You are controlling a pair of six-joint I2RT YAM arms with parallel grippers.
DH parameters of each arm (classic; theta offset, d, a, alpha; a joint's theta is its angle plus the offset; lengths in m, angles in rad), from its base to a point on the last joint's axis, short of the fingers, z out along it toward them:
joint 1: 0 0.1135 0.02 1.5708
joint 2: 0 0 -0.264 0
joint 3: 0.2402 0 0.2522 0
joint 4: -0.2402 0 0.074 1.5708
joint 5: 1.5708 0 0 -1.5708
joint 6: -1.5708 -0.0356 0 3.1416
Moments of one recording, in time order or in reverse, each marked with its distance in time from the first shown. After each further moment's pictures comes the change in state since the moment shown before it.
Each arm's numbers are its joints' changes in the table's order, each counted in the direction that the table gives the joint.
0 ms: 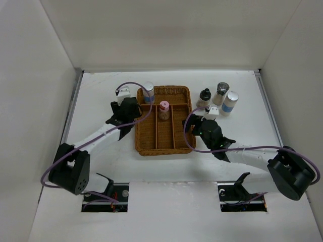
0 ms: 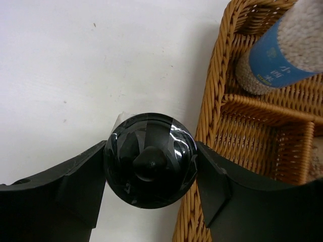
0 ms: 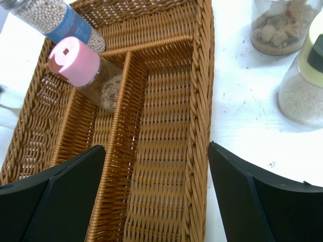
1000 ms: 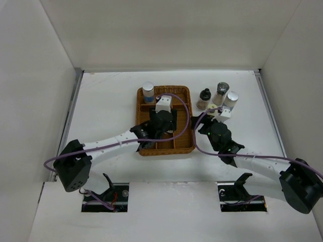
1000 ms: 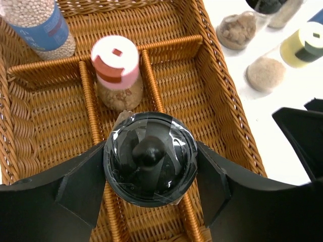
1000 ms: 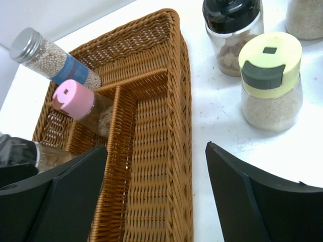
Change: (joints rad) left arm -0.518 -0.005 0.130 -0.031 -0.003 0.044; right arm -0.040 0.155 -0.080 0.026 0.080 -0.032
